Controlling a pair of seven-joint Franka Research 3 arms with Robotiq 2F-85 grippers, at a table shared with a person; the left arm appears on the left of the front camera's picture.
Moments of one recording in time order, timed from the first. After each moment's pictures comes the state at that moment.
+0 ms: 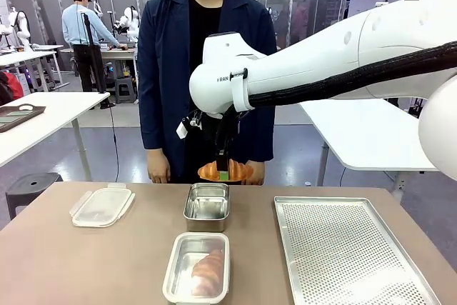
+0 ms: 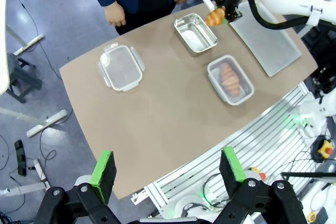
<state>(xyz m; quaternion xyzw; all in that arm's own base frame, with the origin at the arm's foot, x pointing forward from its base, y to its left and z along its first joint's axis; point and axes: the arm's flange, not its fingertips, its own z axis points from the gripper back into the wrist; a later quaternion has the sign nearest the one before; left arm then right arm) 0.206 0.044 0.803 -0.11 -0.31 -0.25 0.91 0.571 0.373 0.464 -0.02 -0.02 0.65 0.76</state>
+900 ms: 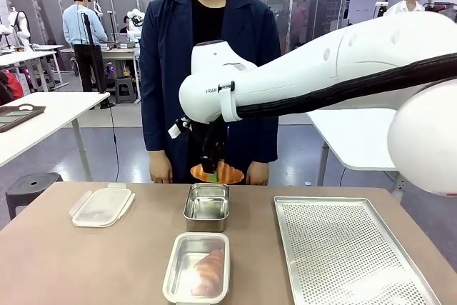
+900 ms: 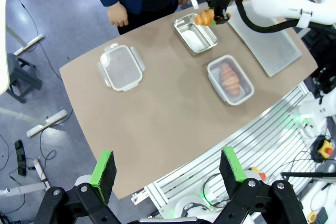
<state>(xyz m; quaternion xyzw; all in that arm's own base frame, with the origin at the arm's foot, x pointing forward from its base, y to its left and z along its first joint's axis) 0.206 0.044 0.803 -0.11 -0.31 -0.25 0.91 0.584 0.402 0.447 -0.03 -0.04 0.56 0.83</state>
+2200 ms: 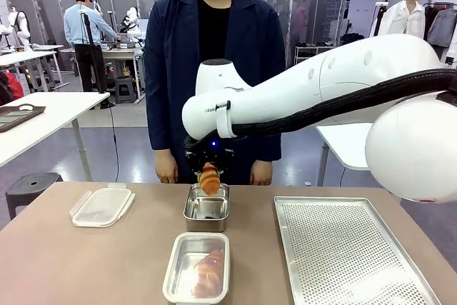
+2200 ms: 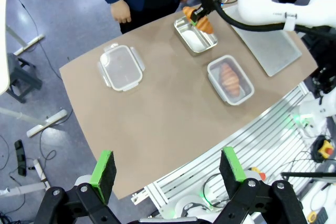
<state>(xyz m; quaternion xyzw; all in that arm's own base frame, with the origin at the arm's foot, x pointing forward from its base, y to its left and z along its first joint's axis) 0.206 0.044 0.803 -0.11 -0.31 -0.25 0.91 0.610 0.405 0.399 0.04 -0.09 0.07 0.99</state>
